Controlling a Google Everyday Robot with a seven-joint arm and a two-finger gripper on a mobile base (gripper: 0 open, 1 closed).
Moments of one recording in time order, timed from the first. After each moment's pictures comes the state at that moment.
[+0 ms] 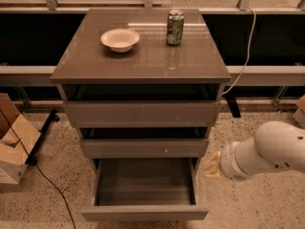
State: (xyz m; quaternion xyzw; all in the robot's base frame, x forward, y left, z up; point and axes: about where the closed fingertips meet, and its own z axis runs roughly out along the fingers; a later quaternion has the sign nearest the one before) arm 0.440 -0.189 0.644 -0.61 0.76 0.07 0.23
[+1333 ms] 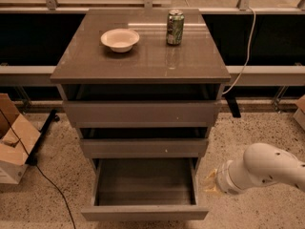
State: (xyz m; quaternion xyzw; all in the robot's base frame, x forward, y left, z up) arm 0.436 -0.205 0.538 -0.58 0.78 0.11 0.19
